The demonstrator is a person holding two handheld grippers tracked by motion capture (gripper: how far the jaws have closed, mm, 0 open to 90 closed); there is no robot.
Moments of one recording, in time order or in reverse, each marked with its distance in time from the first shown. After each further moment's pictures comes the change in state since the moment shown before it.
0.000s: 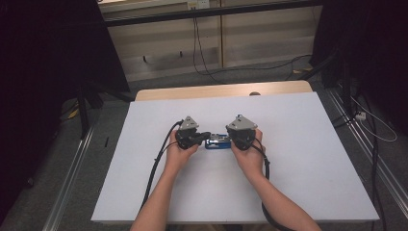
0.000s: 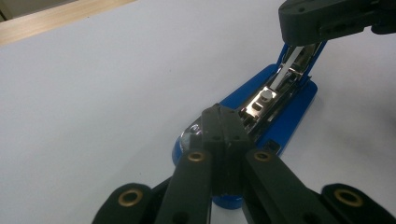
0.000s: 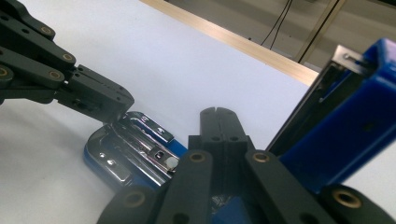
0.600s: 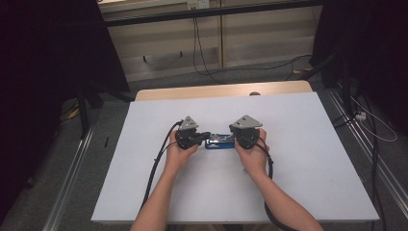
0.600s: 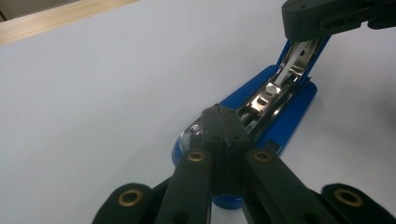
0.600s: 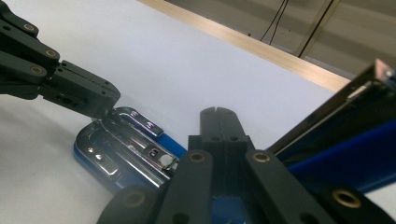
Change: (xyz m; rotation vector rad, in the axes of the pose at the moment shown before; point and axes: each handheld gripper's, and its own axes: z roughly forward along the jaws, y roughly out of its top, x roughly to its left) left arm 0.000 -0.001 0.000 -0.005 -0.003 -0.002; right arm -0.011 -0.005 -0.002 0.006 0.007 0.034
